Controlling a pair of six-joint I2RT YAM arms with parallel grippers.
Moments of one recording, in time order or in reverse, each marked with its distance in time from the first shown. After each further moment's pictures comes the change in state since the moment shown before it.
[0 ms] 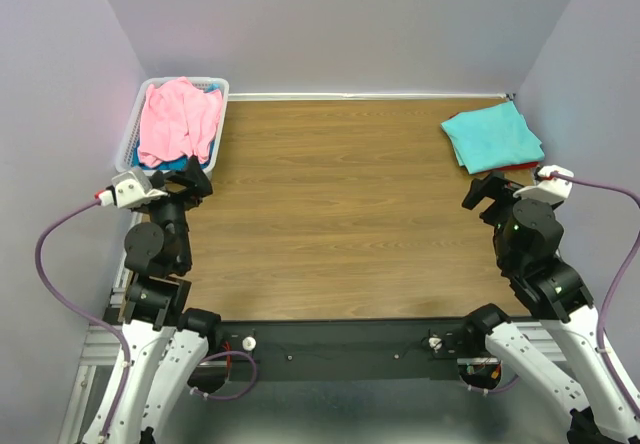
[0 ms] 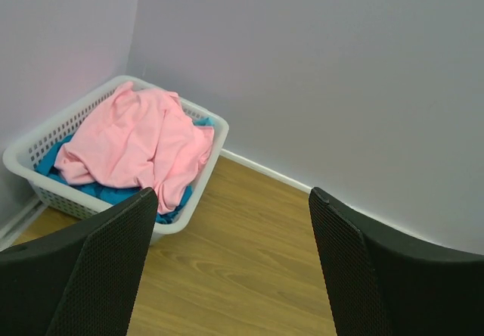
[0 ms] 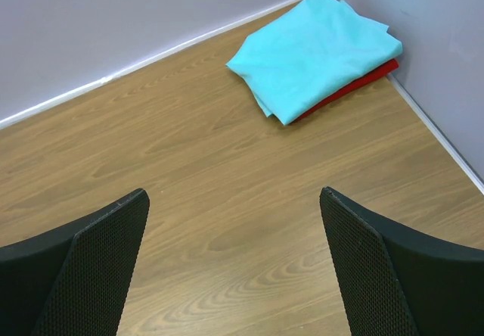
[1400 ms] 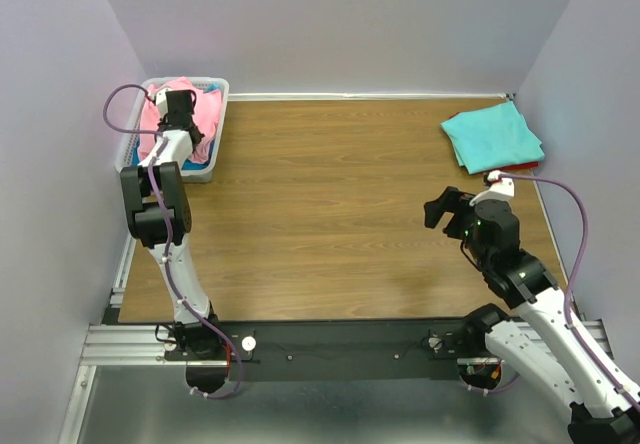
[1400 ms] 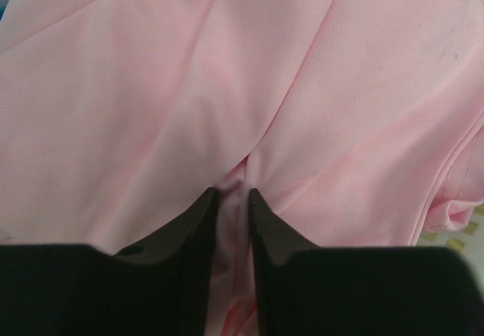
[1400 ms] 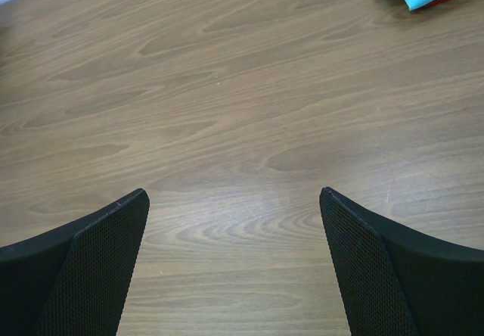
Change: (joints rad) left arm 0.374 1.636 0.921 -0.240 0.142 -0.087; right arm 0.000 0.064 -0.220 0.091 -0.351 0.124
